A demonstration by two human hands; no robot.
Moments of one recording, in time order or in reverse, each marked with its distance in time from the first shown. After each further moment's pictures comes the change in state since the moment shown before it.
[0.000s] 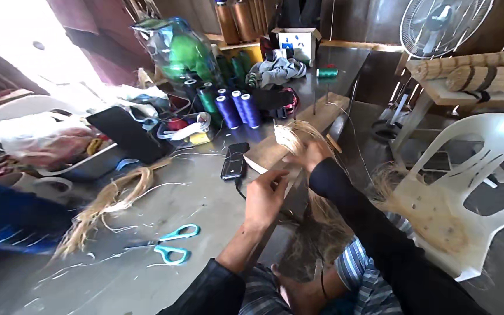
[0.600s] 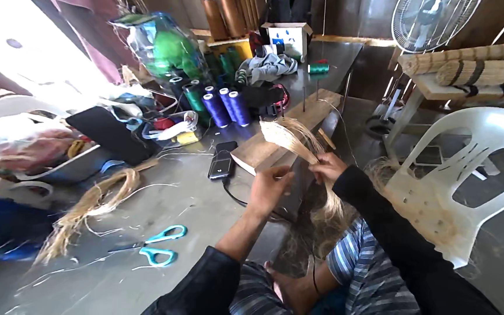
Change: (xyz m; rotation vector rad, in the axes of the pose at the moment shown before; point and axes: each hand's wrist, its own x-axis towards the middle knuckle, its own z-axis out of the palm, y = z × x) left_hand 0.018 0.028 0.021 -0.302 -0.264 -0.356; right_hand -0.030 0.084 -0.017 0.623 -0.293 -0.012
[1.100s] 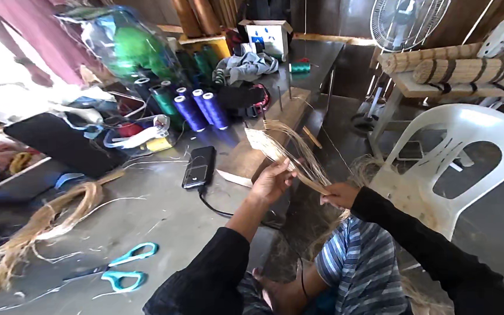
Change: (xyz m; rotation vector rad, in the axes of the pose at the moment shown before) left_hand 0.067 -0.030 0.047 -0.962 -0.320 -0.092; right_hand -0.067 0.037 -0.052 -0.547 -0.382 0.079
